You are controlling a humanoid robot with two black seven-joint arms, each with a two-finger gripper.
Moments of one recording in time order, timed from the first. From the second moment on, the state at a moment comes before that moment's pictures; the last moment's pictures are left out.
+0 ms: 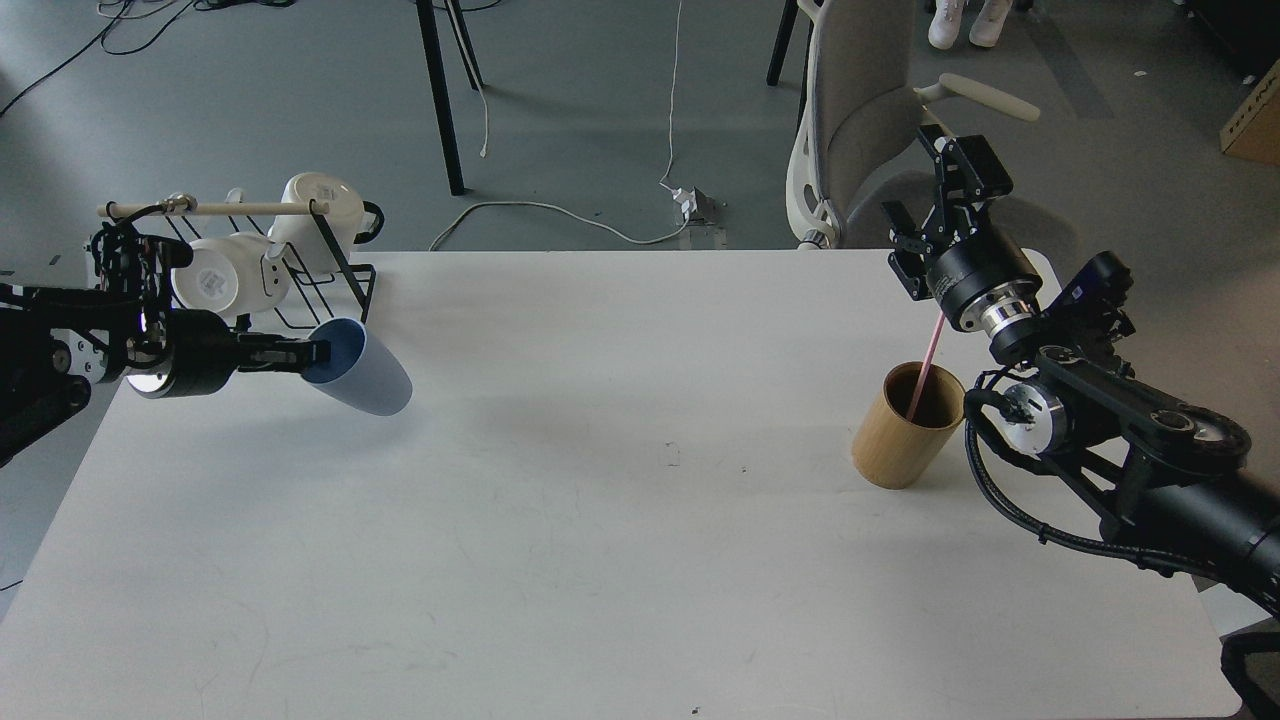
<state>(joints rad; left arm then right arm) -1.01 0.71 -0.03 -0.80 1.44 -0.35 -0.49 0.73 -0.37 0.56 0.92 -0.35 -0.06 0.49</state>
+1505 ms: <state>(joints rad) -1.27 0.13 0.32 -0.66 1.57 -0.42 -0.49 0.71 -0.46 0.83 0.93 -0.35 -0.06 0.49</state>
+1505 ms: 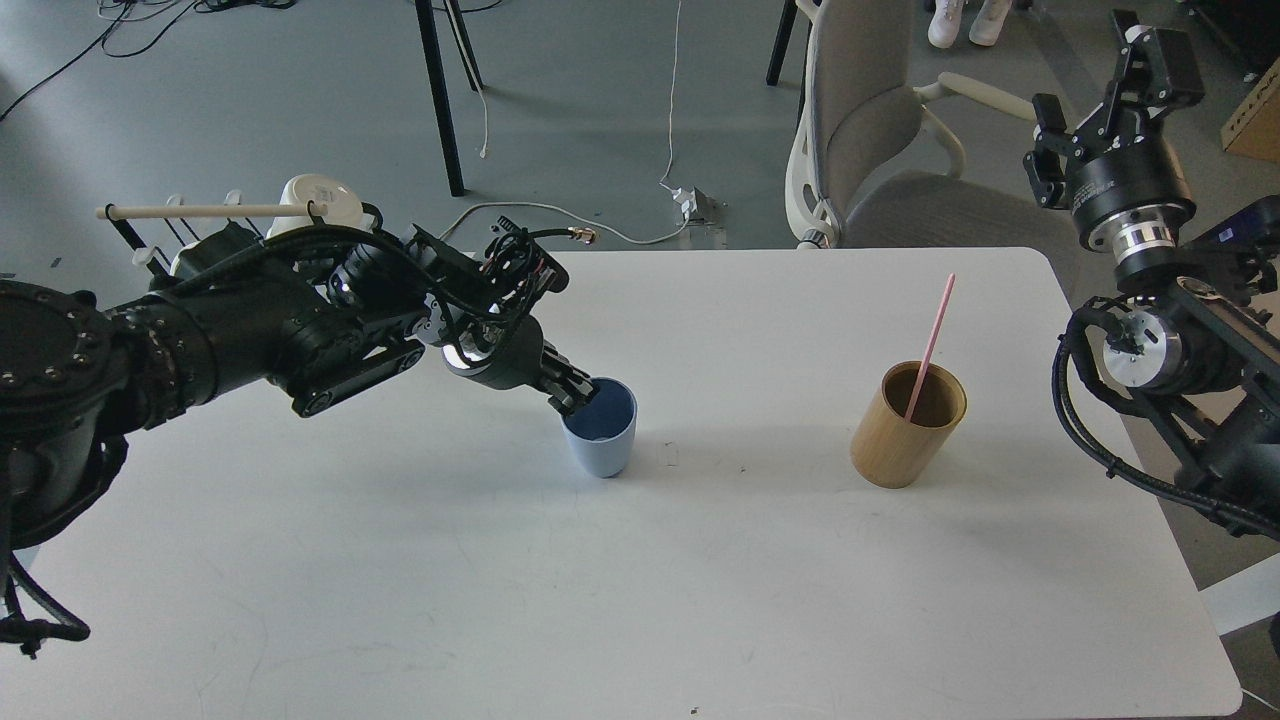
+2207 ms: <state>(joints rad) -1.05 0.26 -0.24 -0.50 0.70 -0.49 -0.49 0.73 -0.92 0.48 1.10 -1.03 -0.15 0.49</state>
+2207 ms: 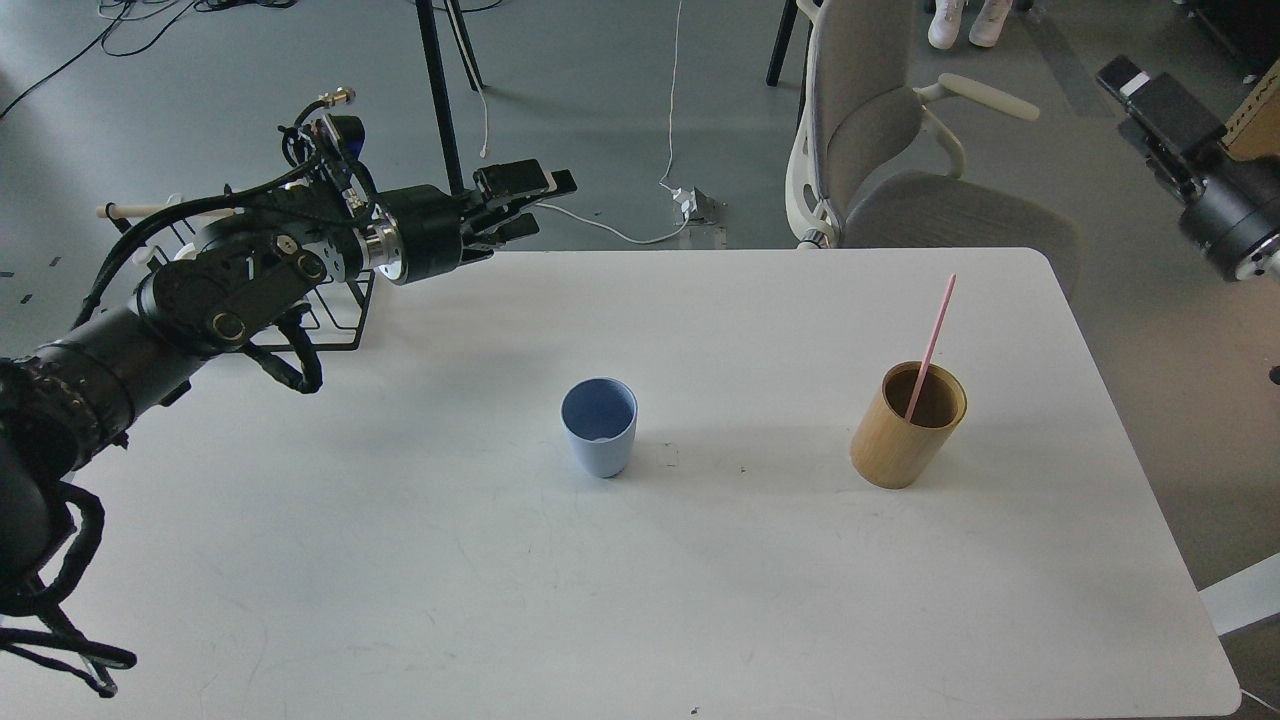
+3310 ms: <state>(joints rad) -0.89 0.23 -0.41 -0.50 0.35 -0.49 -0.49 0.61 -0.68 0.22 1.02 -1.19 -0.42 0.49</state>
